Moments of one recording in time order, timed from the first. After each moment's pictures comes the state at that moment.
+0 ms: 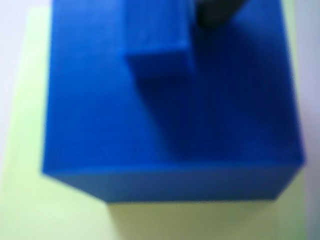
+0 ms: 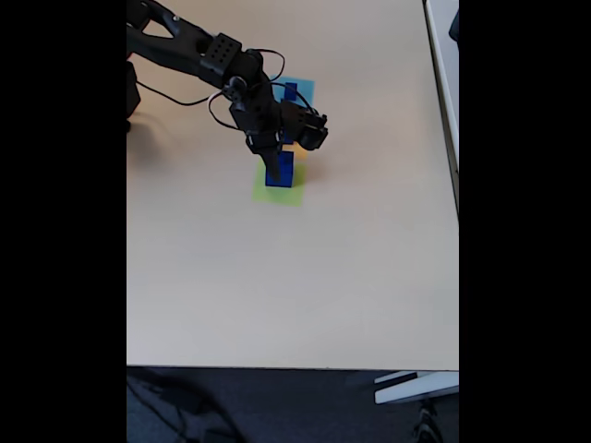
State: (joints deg) arm 24.1 73.1 80.3 61.6 66.4
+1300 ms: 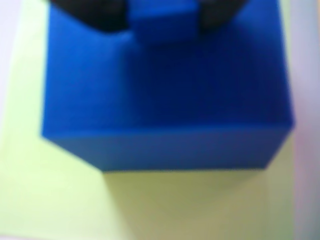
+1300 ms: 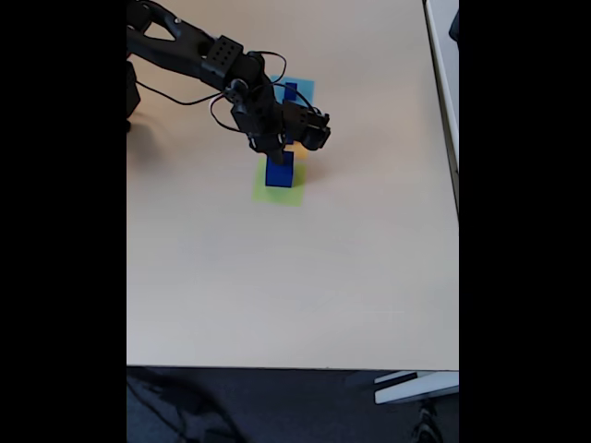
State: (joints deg) arm 24.3 70.8 78.8 61.4 65.8
